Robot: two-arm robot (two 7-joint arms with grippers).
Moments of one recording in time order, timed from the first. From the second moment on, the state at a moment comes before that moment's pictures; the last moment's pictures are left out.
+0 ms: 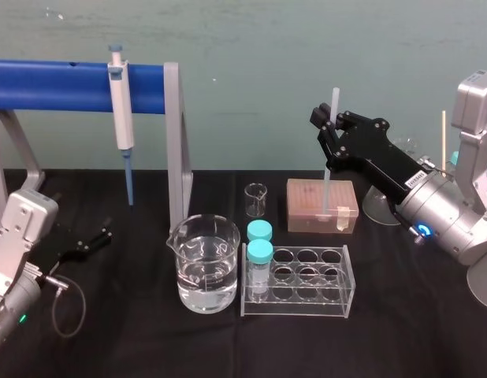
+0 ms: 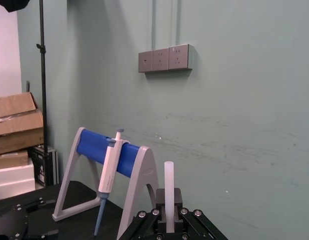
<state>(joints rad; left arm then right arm) -0.20 0.60 0.45 -1.41 -0.25 -0.12 0.03 0.31 0.40 -0.29 -1.57 0.47 -0.06 0.43</state>
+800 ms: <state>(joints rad) -0.20 0.60 0.45 -1.41 -0.25 -0.12 0.03 0.30 0.40 -0.29 -1.58 0.46 -0.06 0.42</state>
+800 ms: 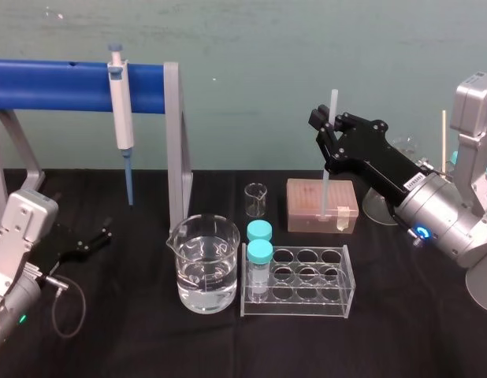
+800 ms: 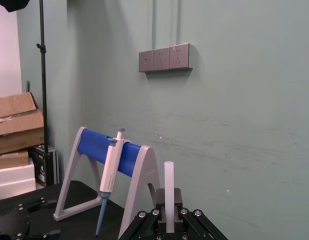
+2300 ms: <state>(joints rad) -0.20 0.60 0.45 -1.41 -0.25 -0.12 0.03 0.37 0.43 -0.39 -1.34 0.63 -0.08 0.61</state>
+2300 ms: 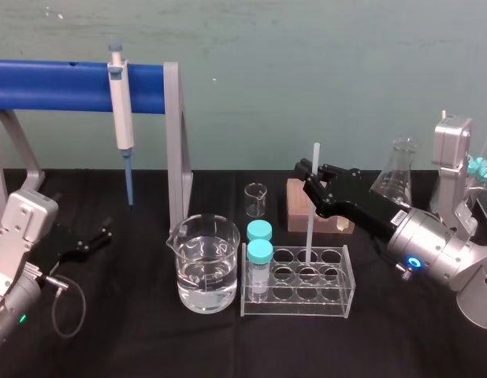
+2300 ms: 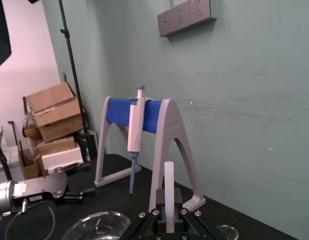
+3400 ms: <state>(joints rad) -0.20 0.60 0.45 -1.41 -0.25 -0.12 0.03 0.37 0.37 -0.40 -1.22 0.58 -0.09 0.57</state>
